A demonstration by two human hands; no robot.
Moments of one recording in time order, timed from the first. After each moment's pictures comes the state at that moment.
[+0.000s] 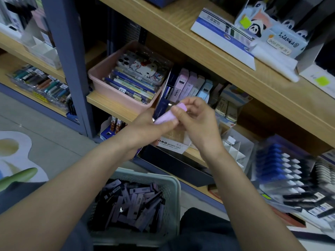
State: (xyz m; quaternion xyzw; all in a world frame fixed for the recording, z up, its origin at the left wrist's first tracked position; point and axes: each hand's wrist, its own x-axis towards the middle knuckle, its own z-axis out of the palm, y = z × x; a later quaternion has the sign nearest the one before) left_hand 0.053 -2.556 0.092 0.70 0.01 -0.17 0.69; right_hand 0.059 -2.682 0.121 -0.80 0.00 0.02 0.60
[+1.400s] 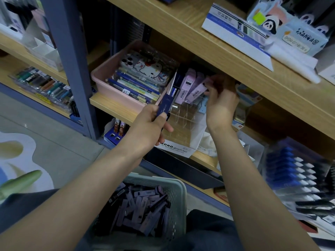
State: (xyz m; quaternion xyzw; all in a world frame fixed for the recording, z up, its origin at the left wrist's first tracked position) left_hand 0.056 -2.554 0.089 0.68 0.10 -0.11 0.72; right_hand 0.141 -2.707 0.094 -0.89 0.07 -0.25 0.37
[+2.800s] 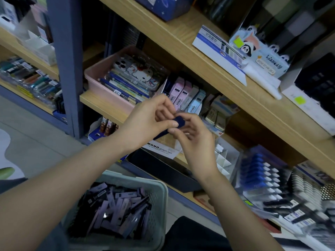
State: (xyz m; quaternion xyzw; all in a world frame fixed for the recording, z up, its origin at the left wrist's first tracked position) left_hand 0.067 -2.553 0.092 0.74 -0.16 0.04 0.65; right_hand 0.038 -2.699 0.109 -0.88 -0.13 -0.07 0.46
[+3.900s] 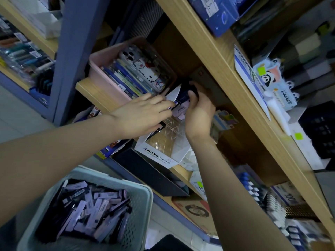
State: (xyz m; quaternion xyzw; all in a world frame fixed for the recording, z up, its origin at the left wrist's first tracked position) left_hand 0.135 -2.518 0.024 0.88 -0.35 0.28 0.17; right_hand 0.140 -2.650 0.116 -0.96 -0.03 -0.20 0.22
